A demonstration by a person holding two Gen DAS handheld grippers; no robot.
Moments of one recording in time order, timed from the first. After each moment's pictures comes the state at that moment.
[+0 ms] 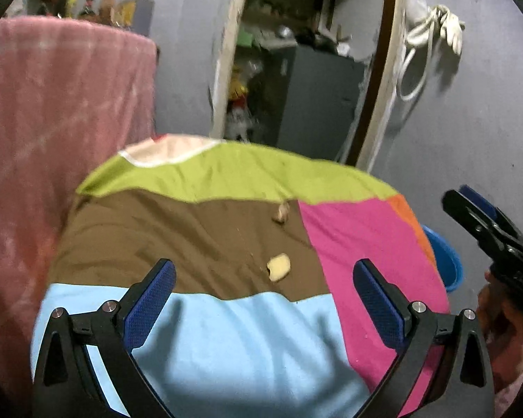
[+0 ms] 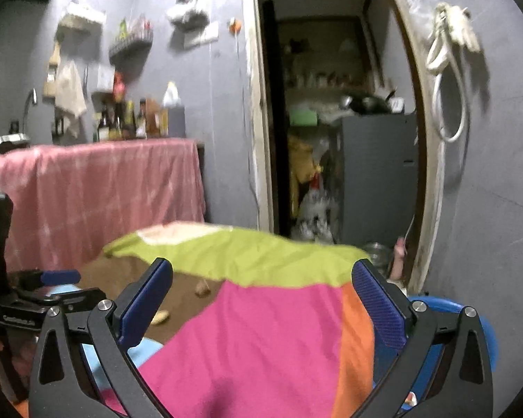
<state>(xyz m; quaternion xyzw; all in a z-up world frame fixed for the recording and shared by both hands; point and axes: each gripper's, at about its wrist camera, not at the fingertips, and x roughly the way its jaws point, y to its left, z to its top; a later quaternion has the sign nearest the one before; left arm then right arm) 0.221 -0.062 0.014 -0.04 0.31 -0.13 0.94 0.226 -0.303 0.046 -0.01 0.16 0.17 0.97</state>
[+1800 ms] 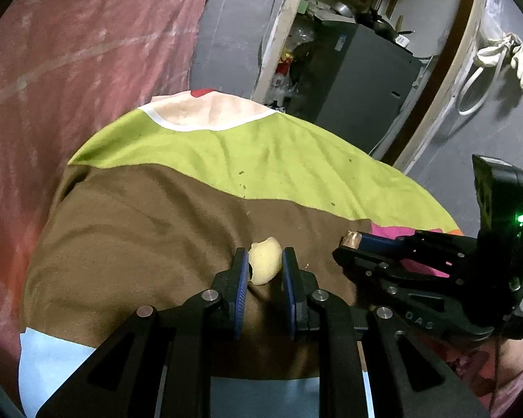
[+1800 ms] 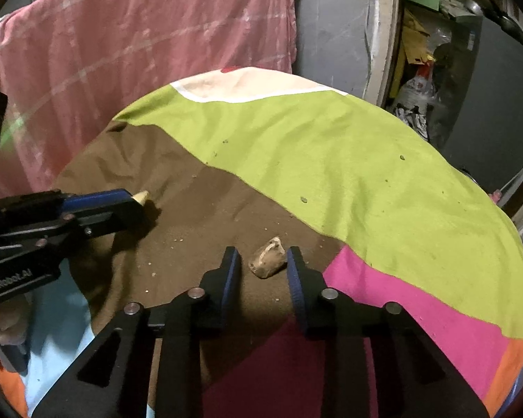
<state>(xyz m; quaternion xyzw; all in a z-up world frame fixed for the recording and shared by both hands) 0.302 -0.016 -0.005 -0.13 0.38 -0.07 0.91 0.367 -0.174 -0.028 -0.14 0.43 0.32 0.83</state>
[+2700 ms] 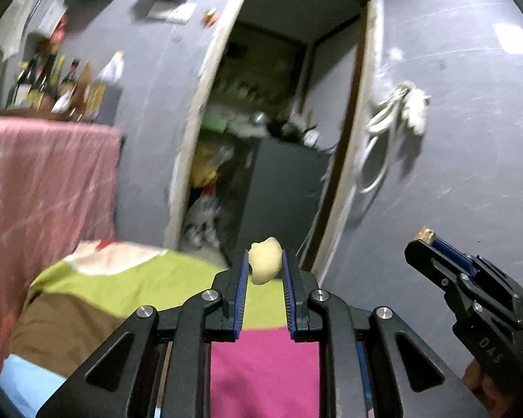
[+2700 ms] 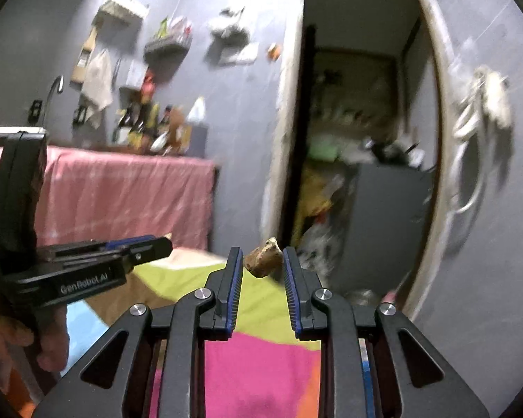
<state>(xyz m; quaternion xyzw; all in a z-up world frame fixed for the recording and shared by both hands) 0.211 -0.133 0.119 -0.10 0.10 -0.17 0.97 0.197 -0.318 0.132 -0.09 0.05 0.17 0.98</state>
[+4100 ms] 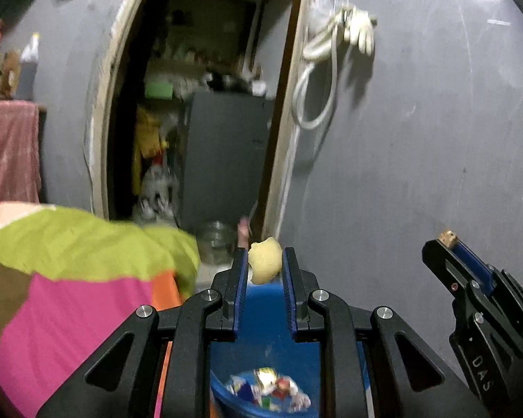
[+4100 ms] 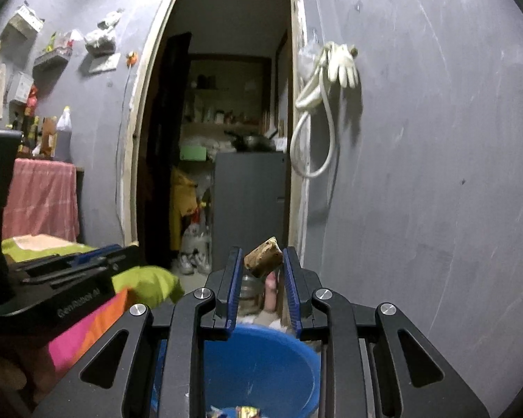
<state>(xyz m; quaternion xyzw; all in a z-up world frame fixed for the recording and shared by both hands) 0.259 -0.350 0.020 -0.04 0.18 -0.23 0.96 0.189 -0.500 0.038 -0.03 0.07 -0.04 1.00</state>
